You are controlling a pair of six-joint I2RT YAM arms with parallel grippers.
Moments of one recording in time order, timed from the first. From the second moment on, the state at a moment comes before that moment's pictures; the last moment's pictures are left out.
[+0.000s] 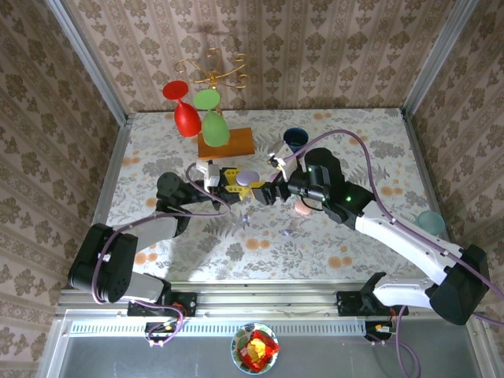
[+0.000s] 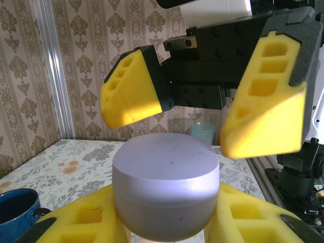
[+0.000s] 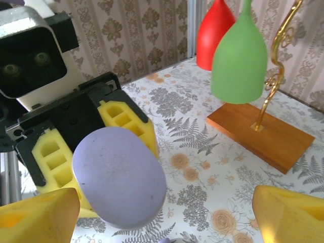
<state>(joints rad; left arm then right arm) -0.43 1.40 0.54 1.17 1.09 -0.23 0.70 1.23 1.03 -0.11 -0.25 -0.04</state>
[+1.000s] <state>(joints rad) -0.42 1.39 0.50 1.16 1.10 -0.17 0.66 1.29 1.04 -0.06 -0.17 0.14</state>
